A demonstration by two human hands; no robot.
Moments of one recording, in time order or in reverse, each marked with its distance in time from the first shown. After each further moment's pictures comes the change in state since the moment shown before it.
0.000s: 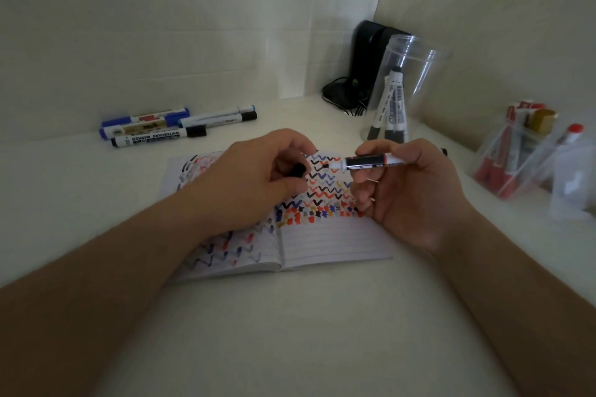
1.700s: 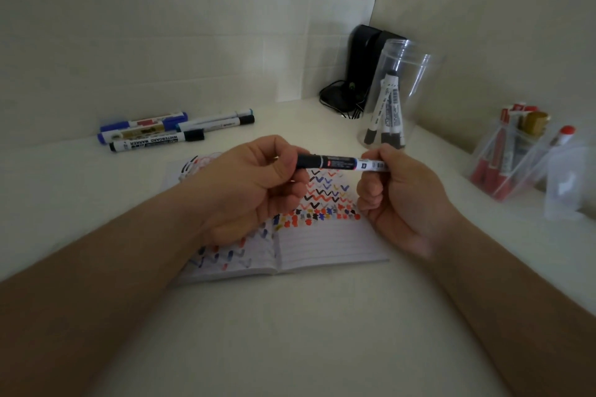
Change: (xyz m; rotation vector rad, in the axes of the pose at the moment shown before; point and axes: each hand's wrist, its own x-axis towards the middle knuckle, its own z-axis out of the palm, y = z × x) left_hand -0.002 0.014 0.007 -1.057 -0.040 -0.374; right_hand 0.002 0.007 0.012 0.031 0.348 -0.014
